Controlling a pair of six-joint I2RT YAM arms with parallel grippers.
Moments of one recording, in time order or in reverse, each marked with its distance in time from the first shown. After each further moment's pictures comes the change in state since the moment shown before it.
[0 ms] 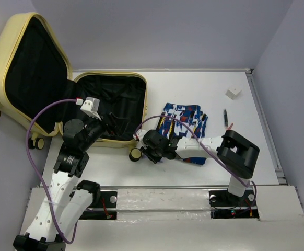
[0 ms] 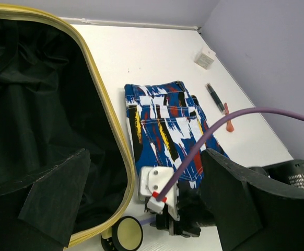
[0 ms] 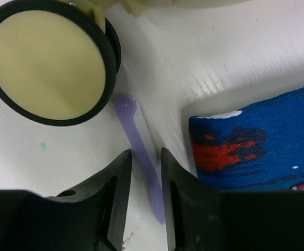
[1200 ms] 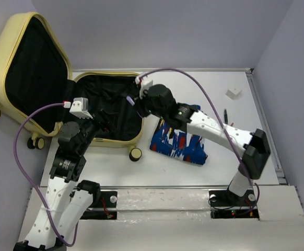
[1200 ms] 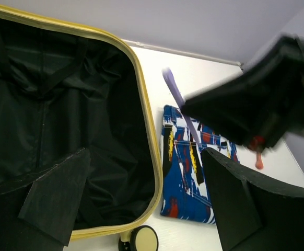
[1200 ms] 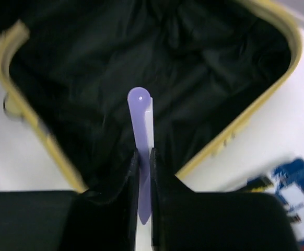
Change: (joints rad) left arm 0.006 -0.049 0.035 -0.082 -0.224 -0.023; right arm -0.095 -0.159 0.420 -0.007 0.118 0.041
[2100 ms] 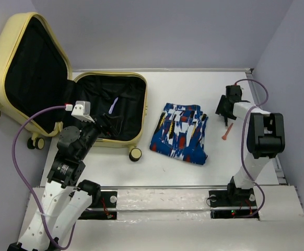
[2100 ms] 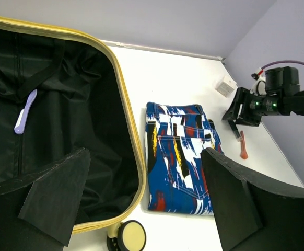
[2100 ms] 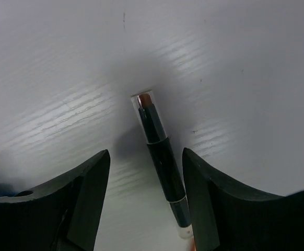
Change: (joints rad) left arm -0.101 -0.039 0.011 -0.021 -0.048 0.000; right arm -0.989 0.157 -0.348 -0.010 0.144 0.182
